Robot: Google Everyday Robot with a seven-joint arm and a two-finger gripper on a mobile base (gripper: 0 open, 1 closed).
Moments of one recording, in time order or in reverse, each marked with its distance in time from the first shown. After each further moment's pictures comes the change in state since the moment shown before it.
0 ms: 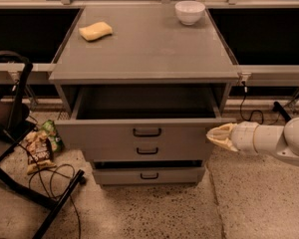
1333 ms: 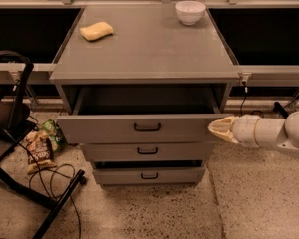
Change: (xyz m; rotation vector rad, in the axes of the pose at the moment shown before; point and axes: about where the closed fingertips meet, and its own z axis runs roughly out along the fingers) arm -0.001 -0.029 0.002 0.033 -0.016 -0.001
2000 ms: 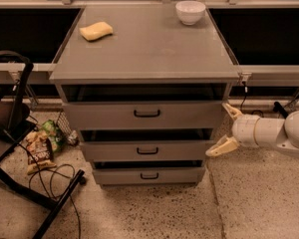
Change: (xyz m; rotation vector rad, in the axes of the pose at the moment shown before) arm 0.000 0.000 0.000 0.000 0.000 0.000
